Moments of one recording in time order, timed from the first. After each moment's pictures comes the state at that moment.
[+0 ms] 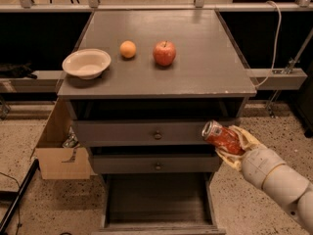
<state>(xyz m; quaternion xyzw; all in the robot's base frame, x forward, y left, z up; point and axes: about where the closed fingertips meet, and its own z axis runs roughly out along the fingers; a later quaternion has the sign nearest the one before) 0.491 -0.206 0.742 -0.49 0.61 -0.14 0.60</state>
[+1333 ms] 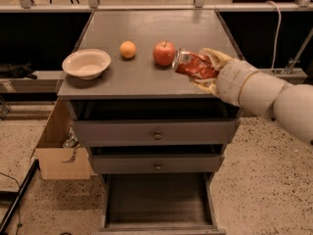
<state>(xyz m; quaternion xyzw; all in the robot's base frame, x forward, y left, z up) 0.593 -0.115 0.914 -0.57 0.51 -0.16 0.63</state>
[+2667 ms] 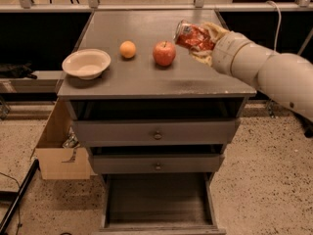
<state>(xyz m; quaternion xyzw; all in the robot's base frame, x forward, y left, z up) 0.664 -0.118 0.950 -0.53 0.52 -0.18 0.64</state>
